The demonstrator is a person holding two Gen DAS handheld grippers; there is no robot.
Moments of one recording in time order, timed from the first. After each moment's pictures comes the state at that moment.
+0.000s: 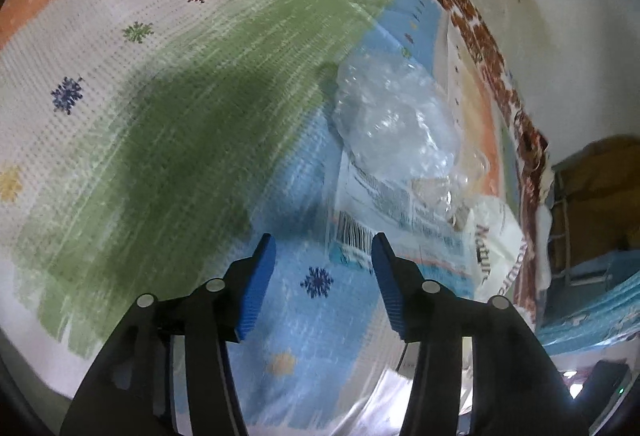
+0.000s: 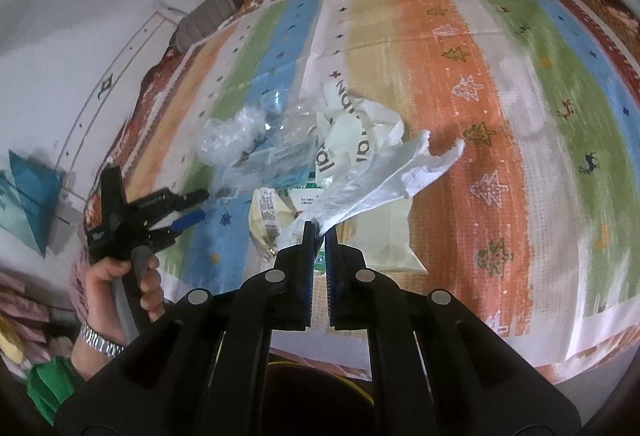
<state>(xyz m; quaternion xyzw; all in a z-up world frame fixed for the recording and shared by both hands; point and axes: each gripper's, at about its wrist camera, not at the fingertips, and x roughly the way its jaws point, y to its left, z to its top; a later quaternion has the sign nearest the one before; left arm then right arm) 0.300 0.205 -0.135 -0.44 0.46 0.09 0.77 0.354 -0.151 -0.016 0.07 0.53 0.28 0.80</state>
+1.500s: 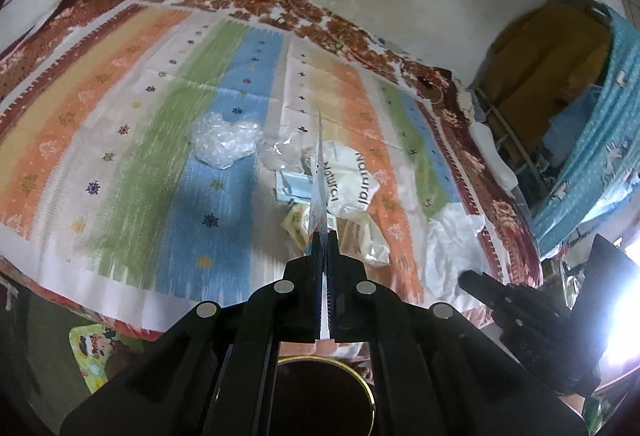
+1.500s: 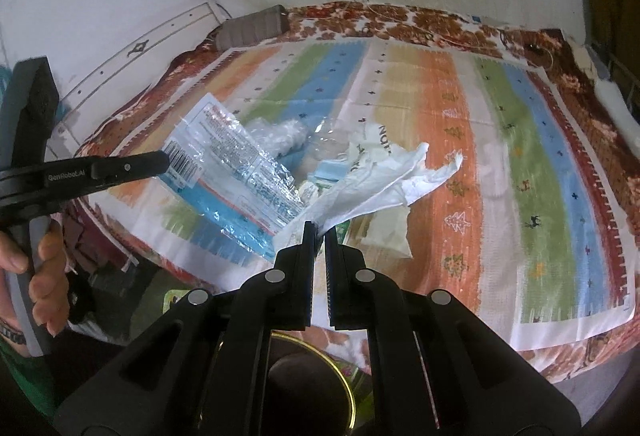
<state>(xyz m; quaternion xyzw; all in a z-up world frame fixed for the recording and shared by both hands) 0.196 0.081 0.046 -0.24 0.40 -0.03 0.88 0.228 -0.152 0.065 -0.05 0.40 0.30 0.86</state>
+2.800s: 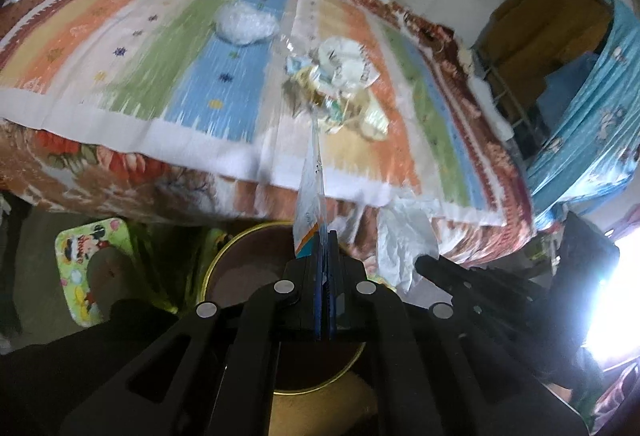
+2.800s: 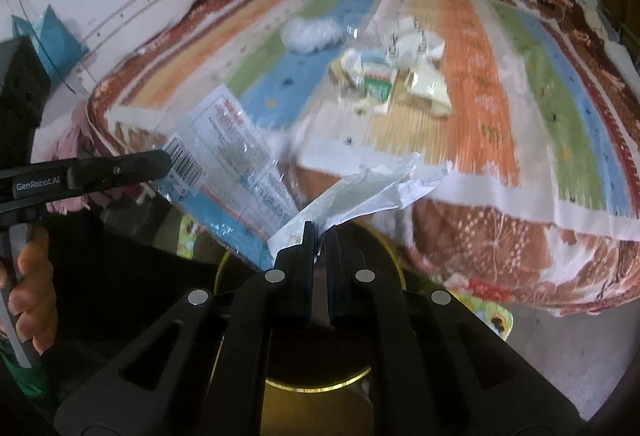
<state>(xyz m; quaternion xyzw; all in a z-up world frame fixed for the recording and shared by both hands) 0.069 0.033 -0.020 -0.27 0.47 -0.03 0.84 0.111 -0.162 -0.015 -0.07 0.49 0.32 0.81</state>
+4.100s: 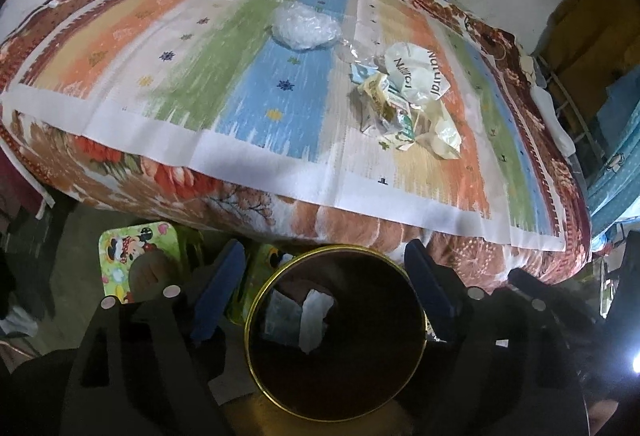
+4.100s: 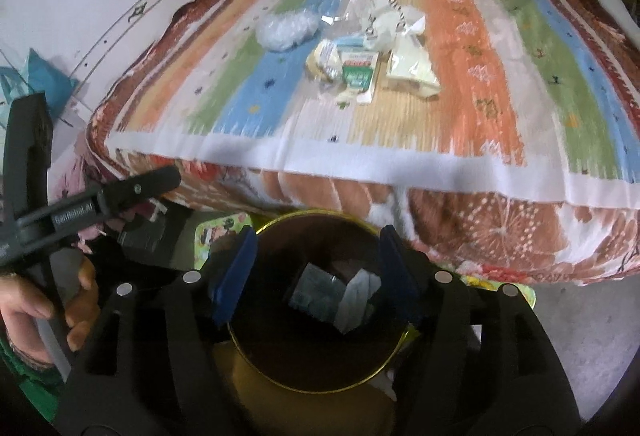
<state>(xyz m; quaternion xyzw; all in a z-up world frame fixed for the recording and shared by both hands) 0.100 0.046 -0.032 -0.23 0.48 0.08 0.84 0.152 -0.182 -0.008 -0.01 0.51 0.30 0.81</state>
